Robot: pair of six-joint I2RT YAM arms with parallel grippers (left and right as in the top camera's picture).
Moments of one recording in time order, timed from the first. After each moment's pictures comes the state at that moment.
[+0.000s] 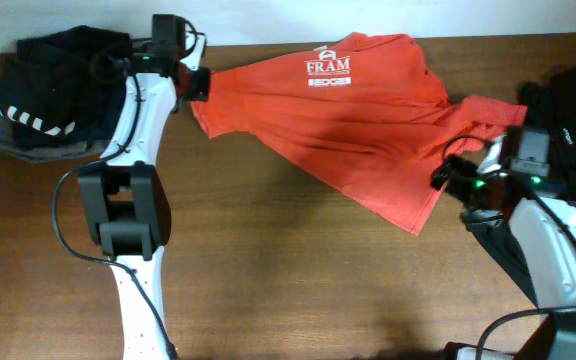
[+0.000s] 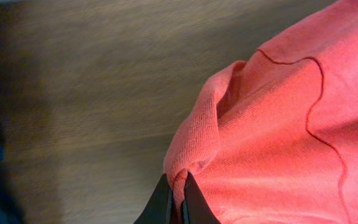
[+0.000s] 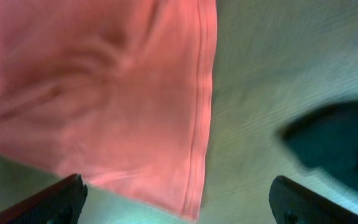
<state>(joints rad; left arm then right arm) -0.07 2.43 2.20 -0.79 0.01 0.11 -0.23 1.45 0.98 -0.69 -0.21 0.38</state>
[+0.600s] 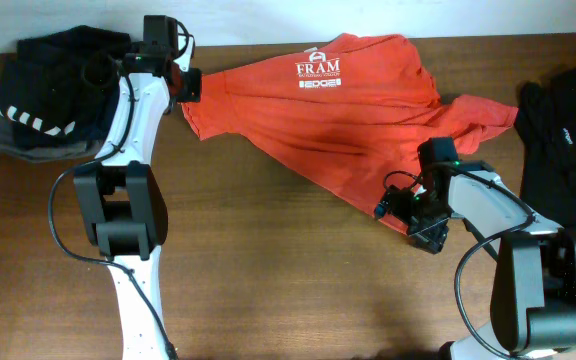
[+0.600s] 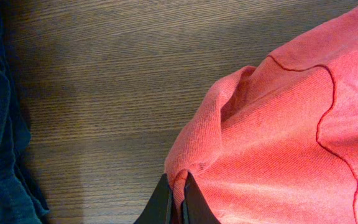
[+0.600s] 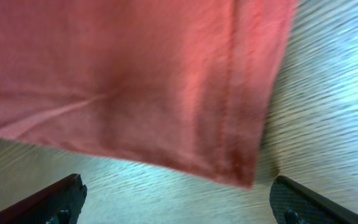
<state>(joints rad) -0.05 2.43 2.20 -0.80 -0.04 0.08 0.02 1.74 0.98 -0.81 -0.25 0.64</state>
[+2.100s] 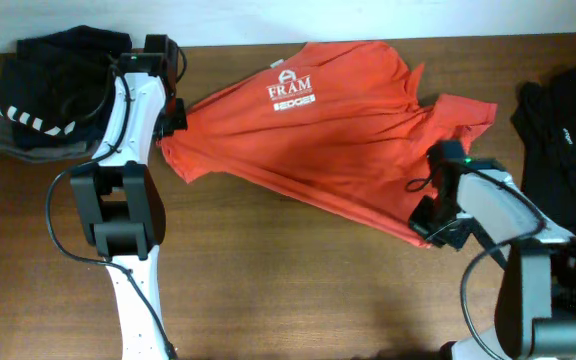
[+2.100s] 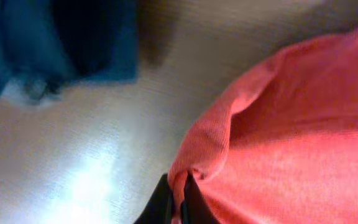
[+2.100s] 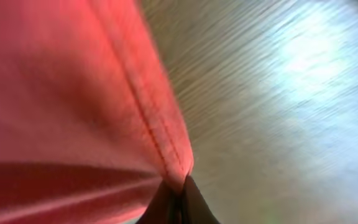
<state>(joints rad) -0.03 2.43 2.20 -1.24 -0.31 -0.25 -0.02 1.70 1.01 -0.99 0.04 0.67</state>
